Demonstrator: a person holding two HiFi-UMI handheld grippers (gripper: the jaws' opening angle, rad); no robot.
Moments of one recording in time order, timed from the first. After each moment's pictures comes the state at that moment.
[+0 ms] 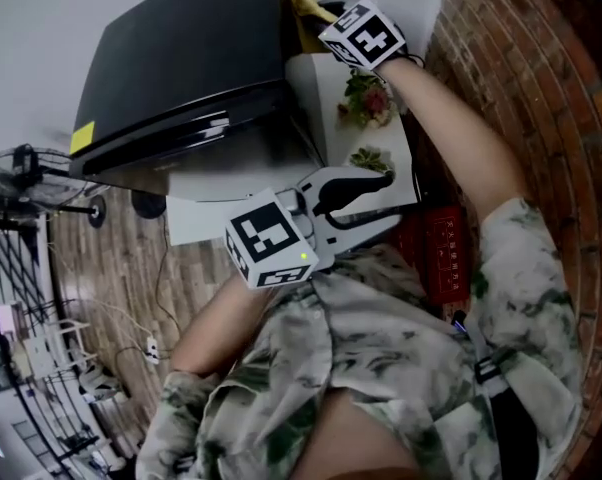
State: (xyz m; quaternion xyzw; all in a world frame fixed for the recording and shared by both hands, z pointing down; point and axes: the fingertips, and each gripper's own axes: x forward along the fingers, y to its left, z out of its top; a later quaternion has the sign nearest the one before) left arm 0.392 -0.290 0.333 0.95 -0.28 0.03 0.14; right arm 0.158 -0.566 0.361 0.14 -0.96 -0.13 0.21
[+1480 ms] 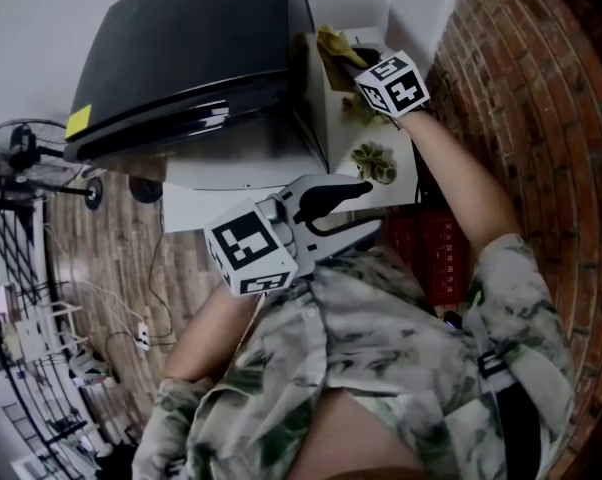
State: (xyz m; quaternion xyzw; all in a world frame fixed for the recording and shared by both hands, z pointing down) left arm 0.369 -0.279 0.349 0.93 -0.32 0.03 0.17; right arm 0.202 -0.539 0.467 0.14 -0.97 -0.02 0.20
